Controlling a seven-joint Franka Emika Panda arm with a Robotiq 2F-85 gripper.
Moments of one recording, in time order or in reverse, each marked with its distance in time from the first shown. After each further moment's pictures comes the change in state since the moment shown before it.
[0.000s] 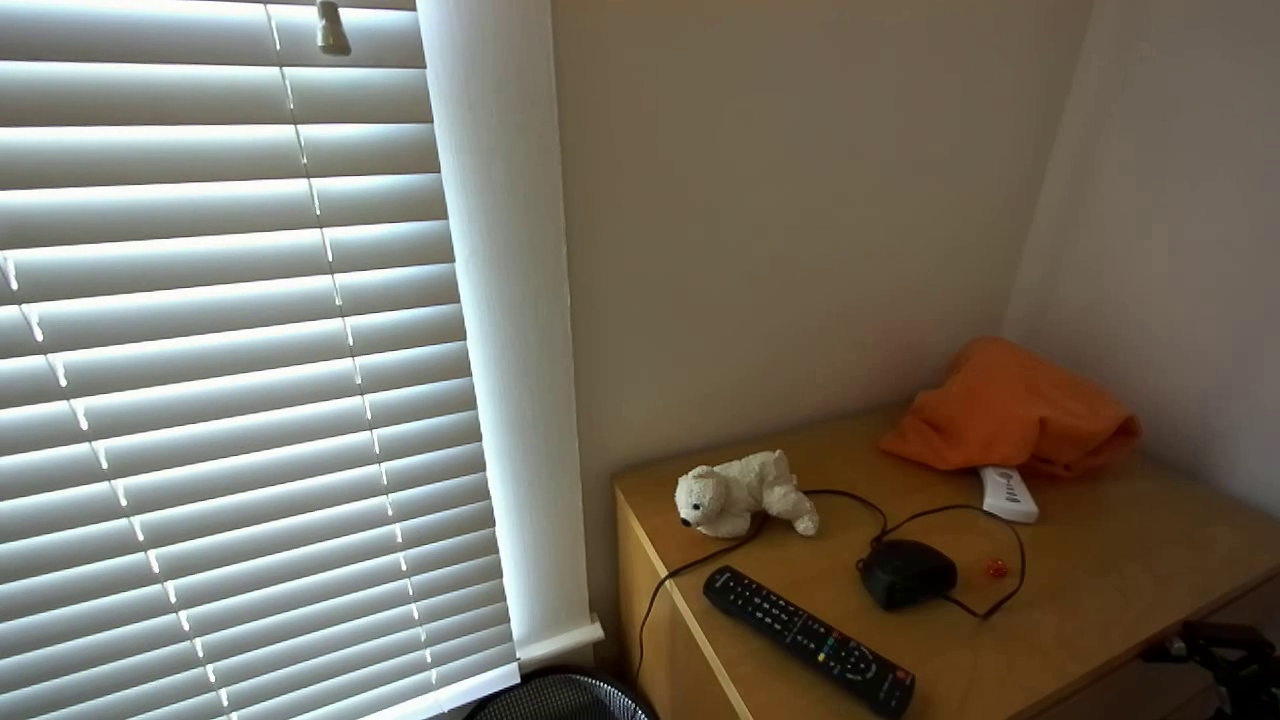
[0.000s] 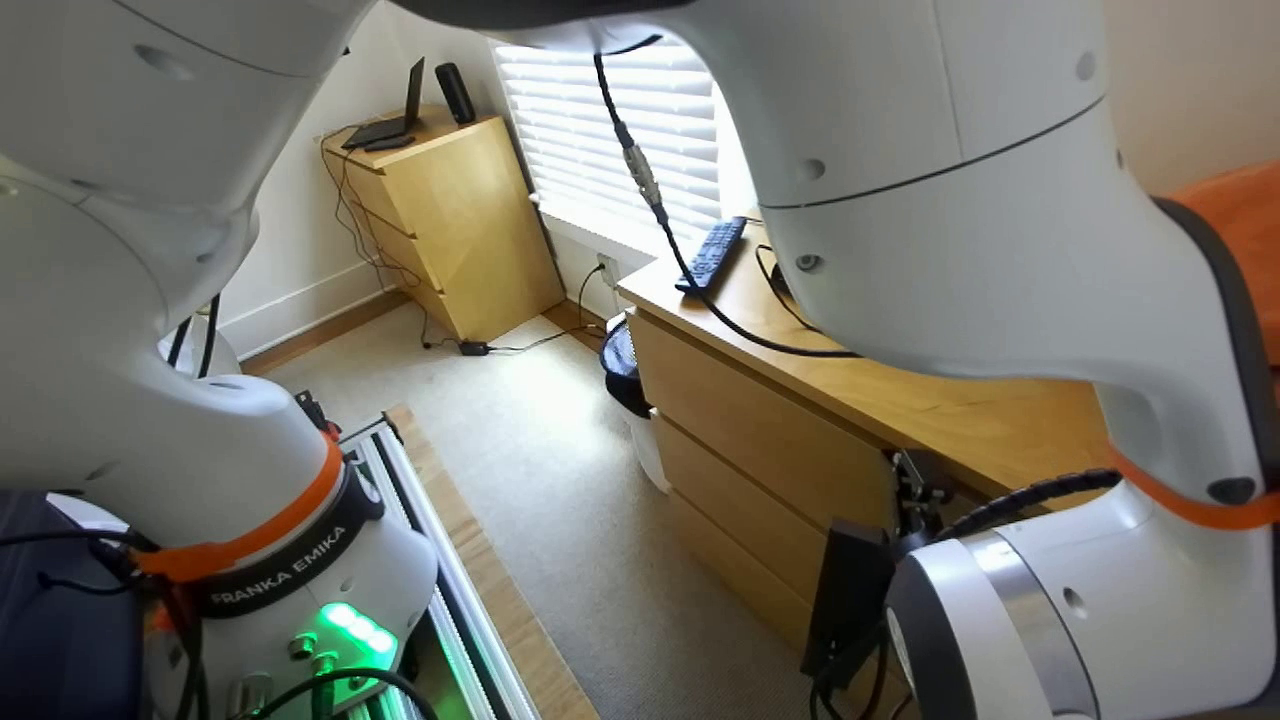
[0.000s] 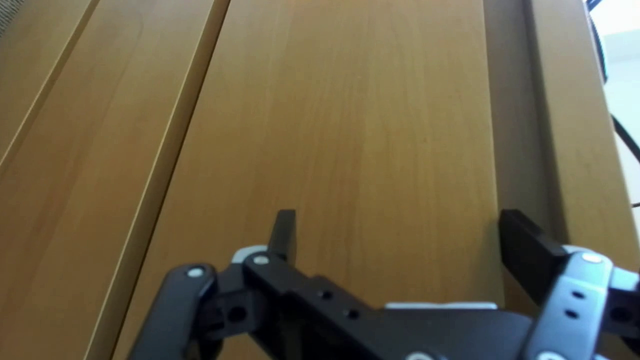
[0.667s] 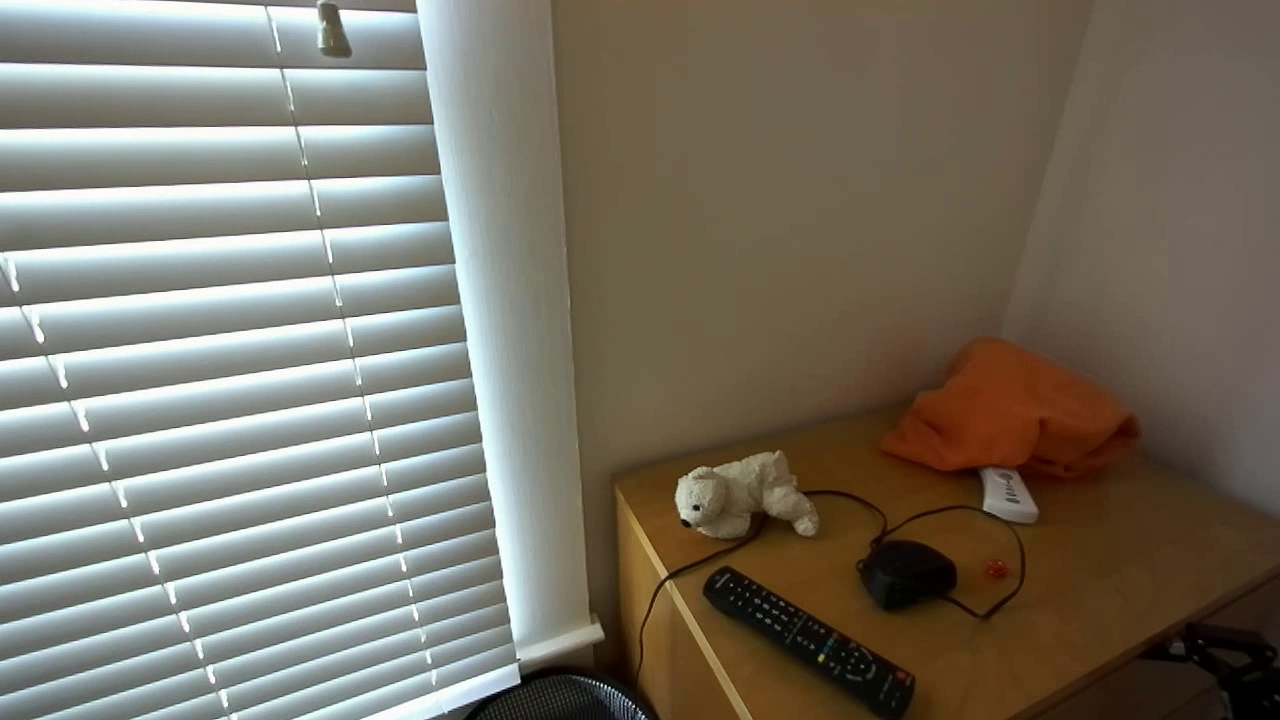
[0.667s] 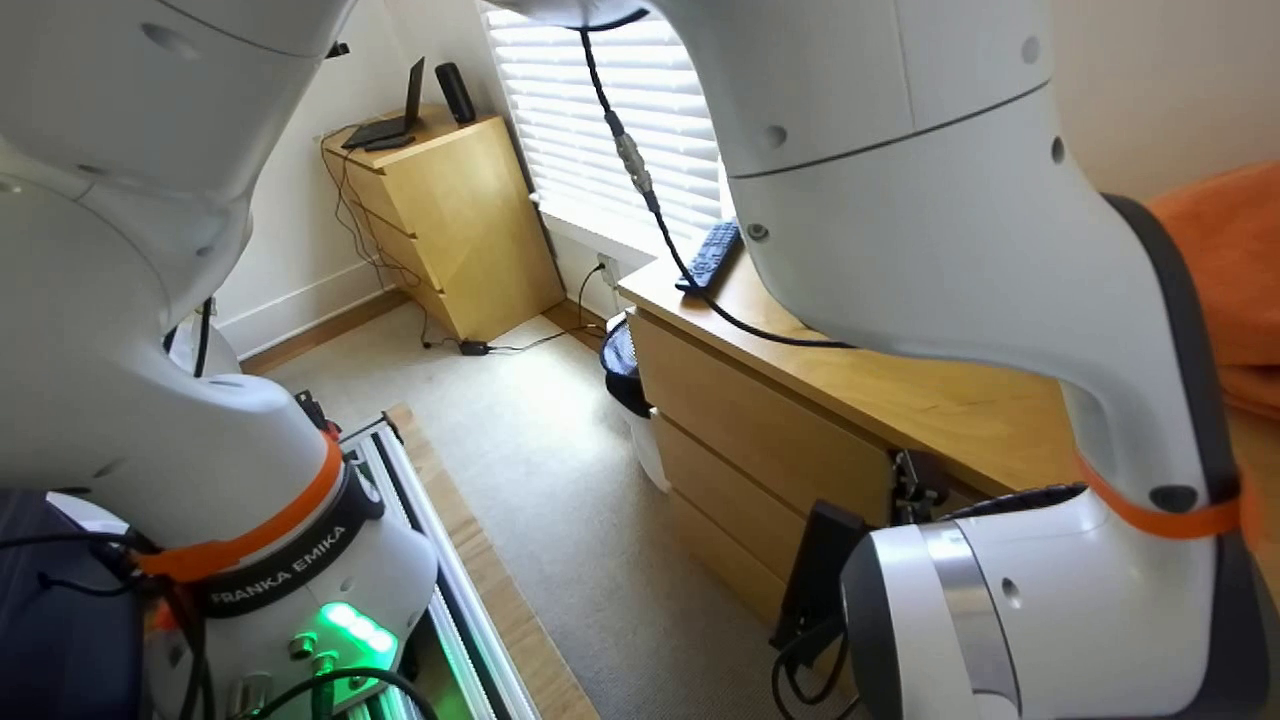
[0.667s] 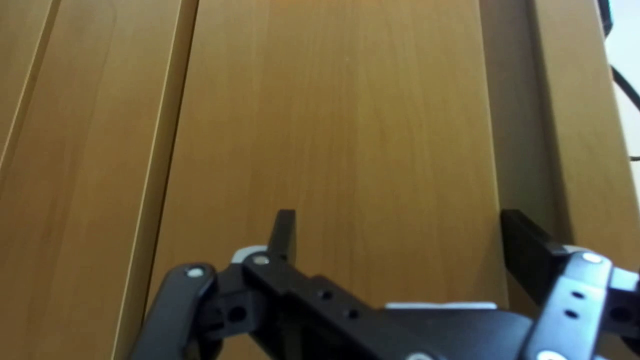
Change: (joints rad) arm 0.057 -0.033 -0.041 -0.101 0.156 0.022 0.017
